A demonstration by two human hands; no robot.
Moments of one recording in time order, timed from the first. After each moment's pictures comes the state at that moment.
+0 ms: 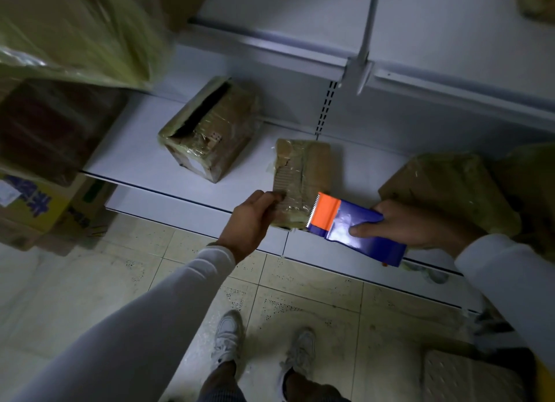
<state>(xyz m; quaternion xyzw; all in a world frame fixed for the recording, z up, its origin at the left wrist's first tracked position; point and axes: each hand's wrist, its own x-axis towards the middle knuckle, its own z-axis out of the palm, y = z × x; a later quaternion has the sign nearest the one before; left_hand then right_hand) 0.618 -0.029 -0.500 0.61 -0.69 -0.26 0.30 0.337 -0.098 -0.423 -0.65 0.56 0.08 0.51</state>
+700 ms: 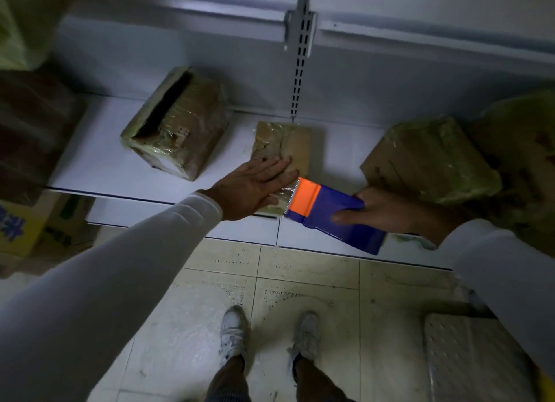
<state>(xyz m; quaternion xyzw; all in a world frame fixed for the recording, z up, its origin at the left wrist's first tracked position) 0.628 -0.103 -0.503 0.35 -0.93 -0.06 -0.01 0.336 -0.078 -0.433 -0.64 0.54 0.04 0.54</state>
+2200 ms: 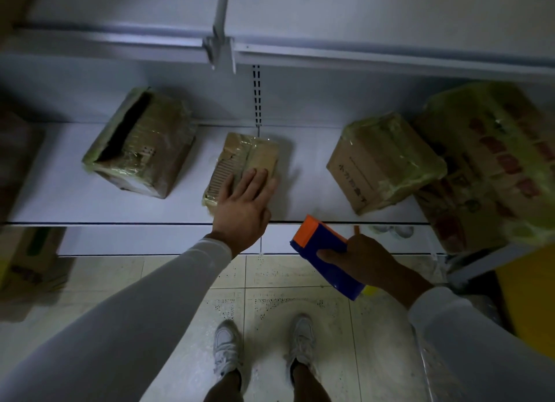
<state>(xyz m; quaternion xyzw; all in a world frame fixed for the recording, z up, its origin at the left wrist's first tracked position) 0.565 -0.056 -0.505 0.53 -0.84 -0.02 0.08 0.321 0.016 -0.466 -0.55 0.72 0.04 0.43</state>
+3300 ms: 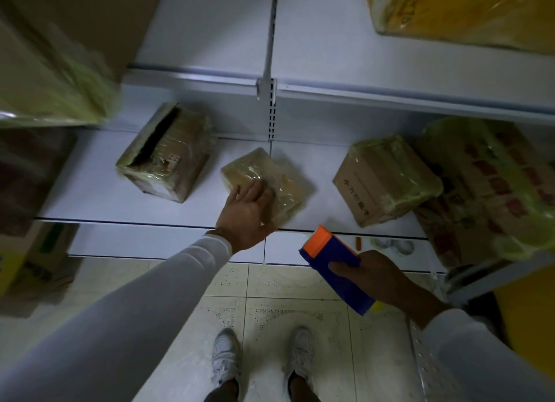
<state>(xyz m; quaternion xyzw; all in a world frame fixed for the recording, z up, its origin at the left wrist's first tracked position) 0.586 -0.058 -0.479 0.54 -0.83 -0.13 0.04 0.318 0.035 -0.443 -0.55 0.71 0.00 0.44</state>
